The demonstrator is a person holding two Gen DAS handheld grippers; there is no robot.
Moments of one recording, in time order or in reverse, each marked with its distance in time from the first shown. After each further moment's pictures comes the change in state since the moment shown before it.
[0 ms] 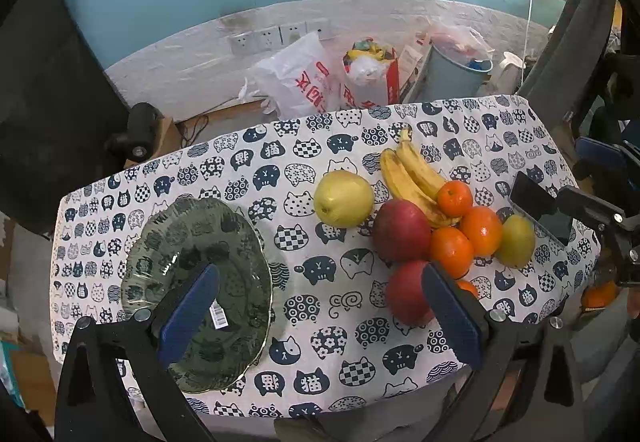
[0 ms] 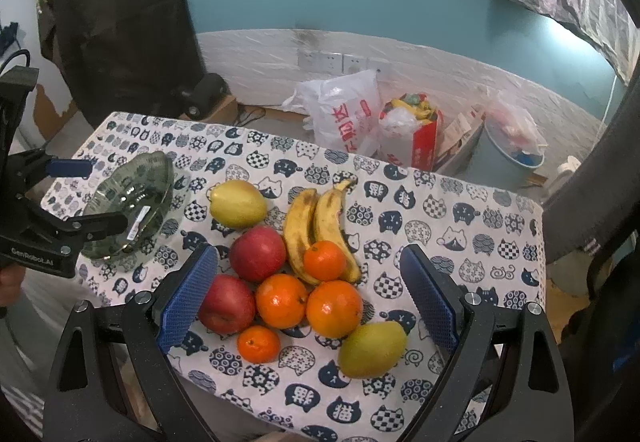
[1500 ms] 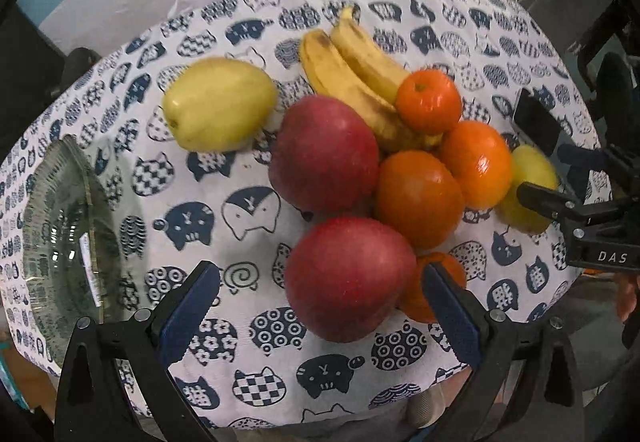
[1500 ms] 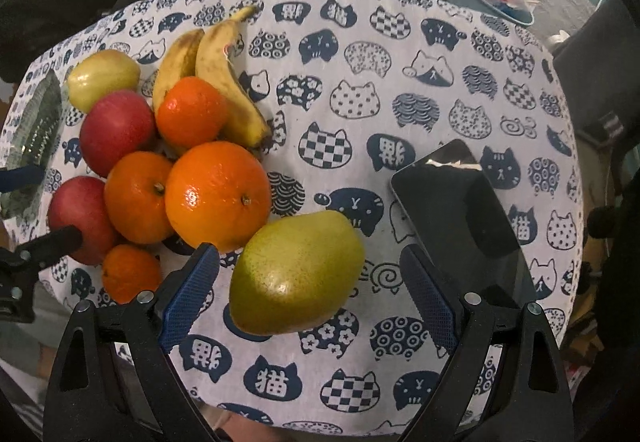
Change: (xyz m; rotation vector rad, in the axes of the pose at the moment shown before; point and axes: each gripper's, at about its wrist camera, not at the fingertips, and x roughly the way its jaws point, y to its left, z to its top) left arm 0.123 -0.081 -0.025 0.033 0.296 -0.091; right arm 0.115 -0.082 -0.084 0.163 0.428 -0.097
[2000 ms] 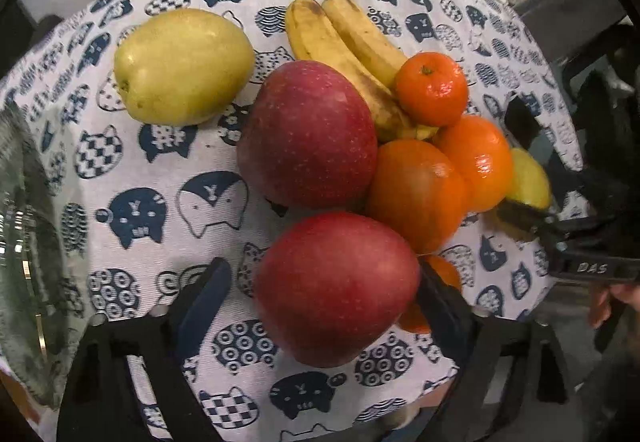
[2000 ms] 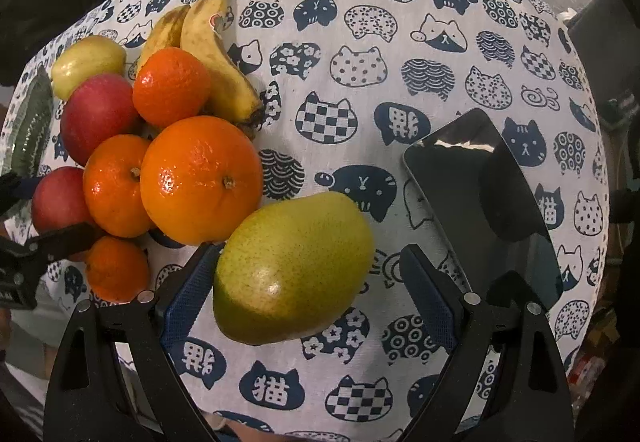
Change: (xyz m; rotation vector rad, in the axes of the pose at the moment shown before) left arm 0.027 0.016 0.003 -0.056 0.041 -0.194; right arm 0.023 -0.014 0.000 0.027 0.056 0.035
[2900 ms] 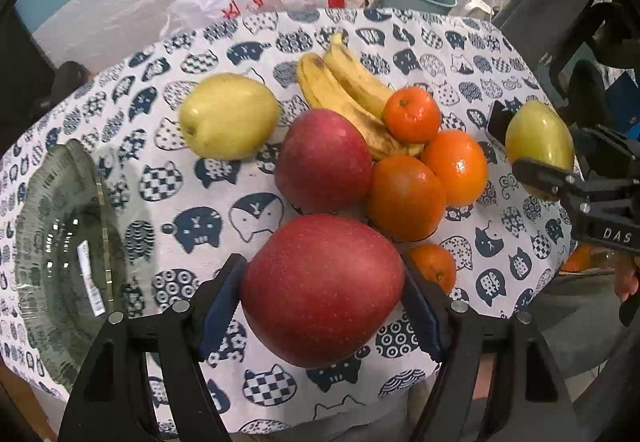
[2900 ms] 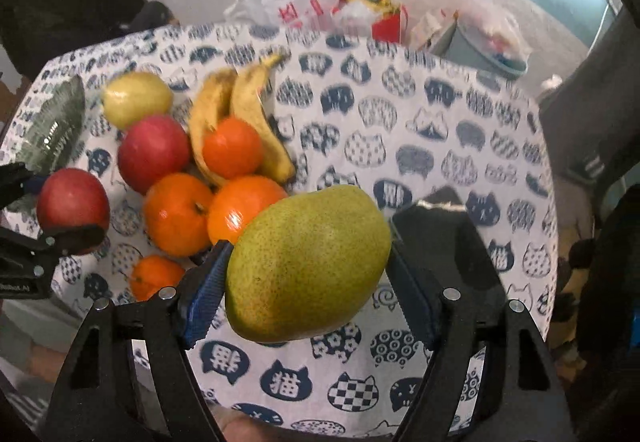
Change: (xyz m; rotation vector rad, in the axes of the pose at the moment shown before) left arm -0.052 -0.006 -0.019 0.095 -0.151 0.111; right arm -0.065 0.046 -0.005 -0.106 -0.210 -0.070
